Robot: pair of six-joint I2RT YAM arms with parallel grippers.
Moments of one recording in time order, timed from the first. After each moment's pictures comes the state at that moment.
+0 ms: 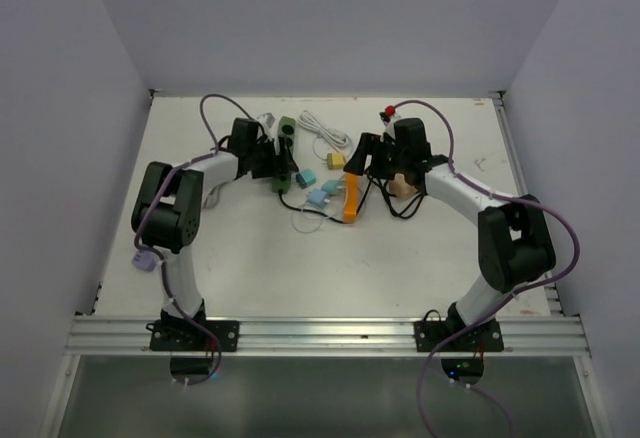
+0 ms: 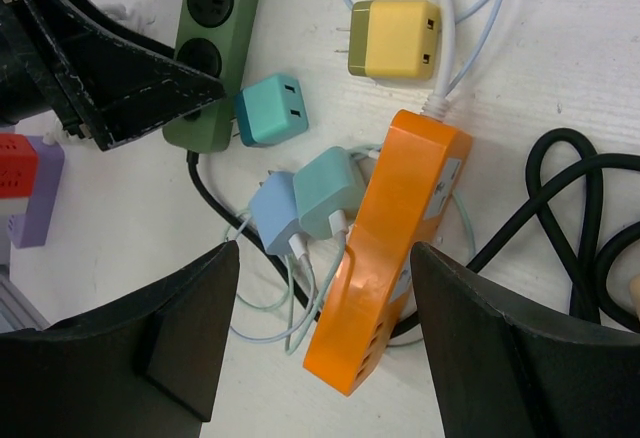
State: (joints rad) left arm -0.25 1.98 1.22 -0.06 0.33 -0.41; right arm 0.35 1.66 1.10 -0.08 -0.32 0.49
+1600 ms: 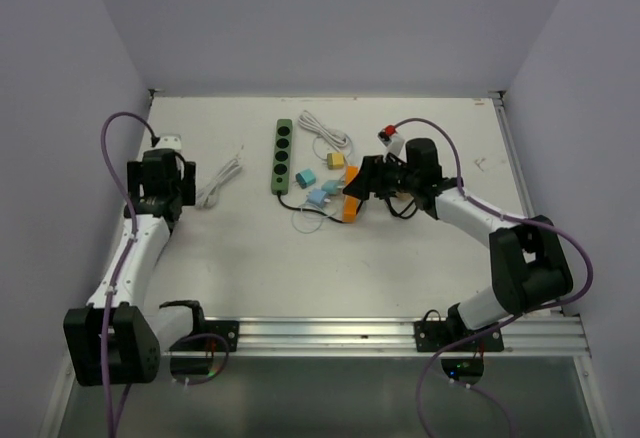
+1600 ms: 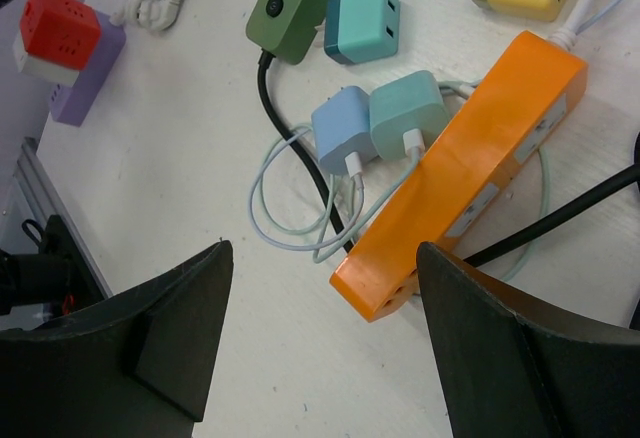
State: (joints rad) left arm 0.02 1.08 0.79 -0.40 -0.42 0.13; right arm 0.34 1.51 0.86 0.09 -0.57 0.37
